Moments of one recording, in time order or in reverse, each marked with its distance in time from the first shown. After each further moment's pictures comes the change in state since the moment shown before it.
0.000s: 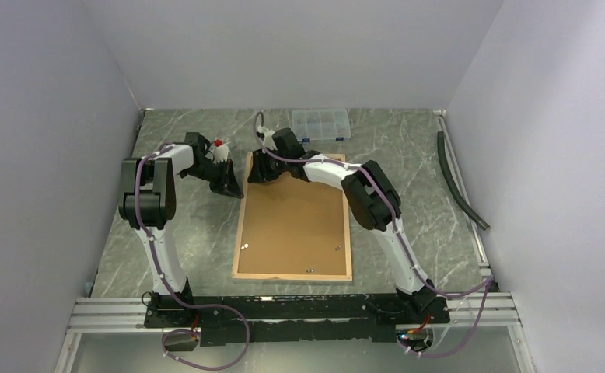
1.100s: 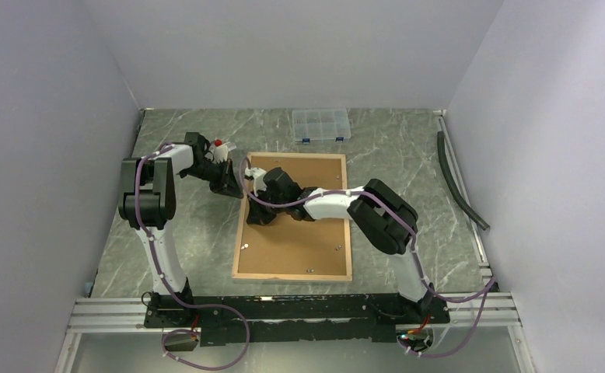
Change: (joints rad) left arm 0.001 0.001 0.002 -0.005 0.008 0.004; right arm 0.227 -0.313 -0.529 0.175 0.118 -0.042
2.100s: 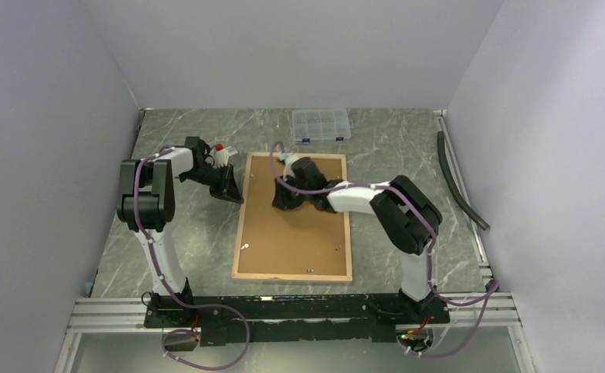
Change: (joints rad) left arm -0.003 -0.026 -0.052 -0.018 0.008 0.047; right arm -0.101 -0.140 -0.167 0.023 0.122 0.006
